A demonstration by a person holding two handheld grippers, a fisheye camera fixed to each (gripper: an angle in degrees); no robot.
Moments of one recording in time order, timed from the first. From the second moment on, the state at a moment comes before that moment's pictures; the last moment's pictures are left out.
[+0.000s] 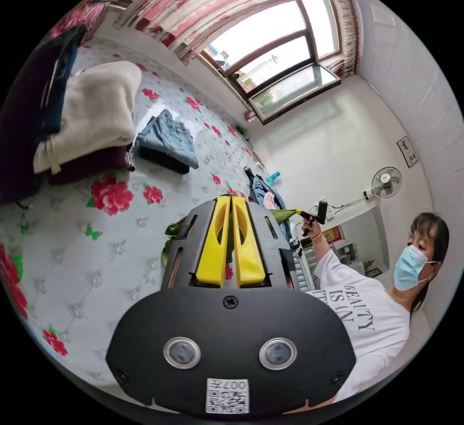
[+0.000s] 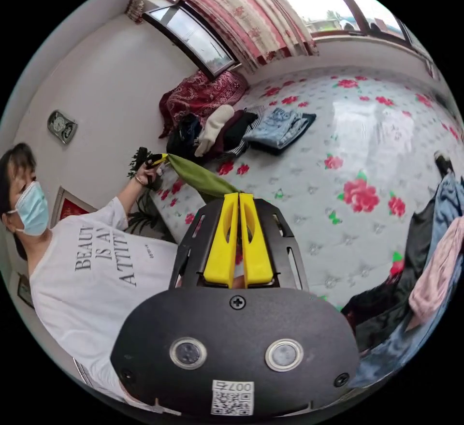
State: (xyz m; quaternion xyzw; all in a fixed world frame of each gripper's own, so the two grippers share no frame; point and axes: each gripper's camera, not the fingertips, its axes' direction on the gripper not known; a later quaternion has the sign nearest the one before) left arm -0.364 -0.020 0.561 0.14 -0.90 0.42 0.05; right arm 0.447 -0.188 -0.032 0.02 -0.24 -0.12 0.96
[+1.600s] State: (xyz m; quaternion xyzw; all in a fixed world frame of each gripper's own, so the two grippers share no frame) left arm -0.329 -0.059 0.270 0.21 -0.95 0.16 -0.14; right arm 0.265 -0.154 0.294 -0.17 -0.10 -0.25 0.95
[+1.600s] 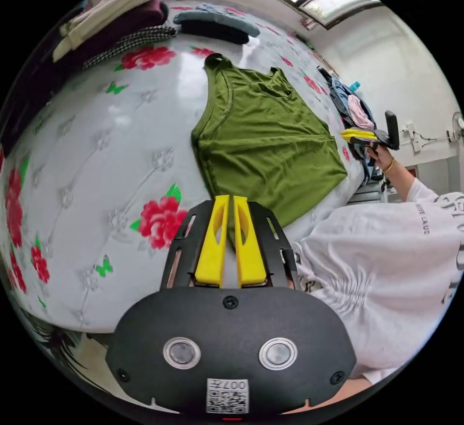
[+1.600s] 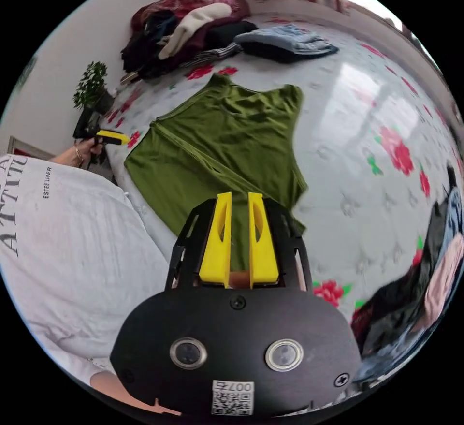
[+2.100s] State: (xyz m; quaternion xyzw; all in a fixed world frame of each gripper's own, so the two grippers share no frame) left arm -0.291 -0.128 0.235 0.22 -0.95 0.10 -0.17; right arm 0.200 -0.146 0.366 -0.23 0.00 -0.40 0.89
